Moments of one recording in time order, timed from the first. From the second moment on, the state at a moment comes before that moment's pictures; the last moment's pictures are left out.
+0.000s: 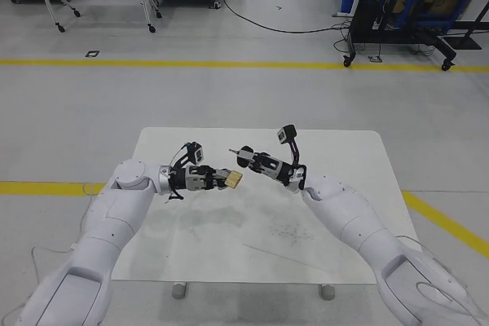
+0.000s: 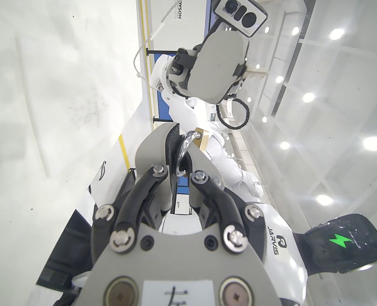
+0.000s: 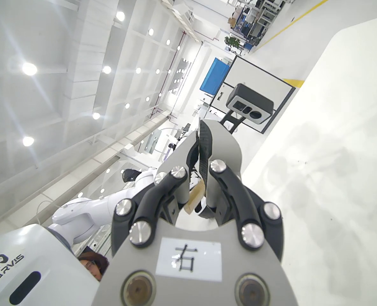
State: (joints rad) left arm 0.72 -1.26 -1.00 -0.71 -0.59 -0.16 -1.42; right arm -0.74 -1.35 0.68 -0.74 0.69 -0.77 0.79
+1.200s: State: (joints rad) left arm 0.69 -1.29 -0.96 -0.72 -0.54 0.15 -1.14; right arm -0.86 -1.31 0.84 -0.88 0.73 -0.49 0.94
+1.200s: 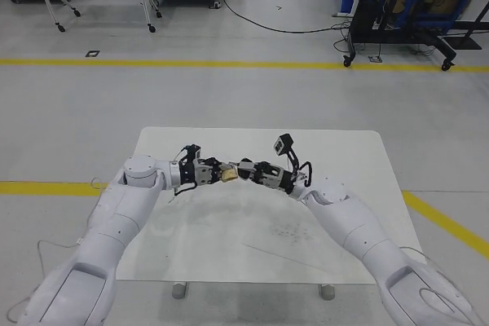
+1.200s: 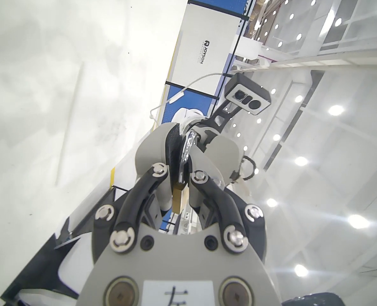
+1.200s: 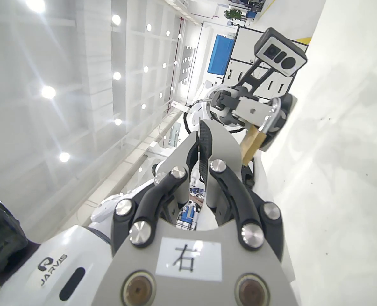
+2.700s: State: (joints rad) left arm 0.74 -1.32 -0.98 -0.85 -0.56 0.20 -0.80; right arm -1.26 -1.23 0.98 -1.66 0.25 0.22 0.16
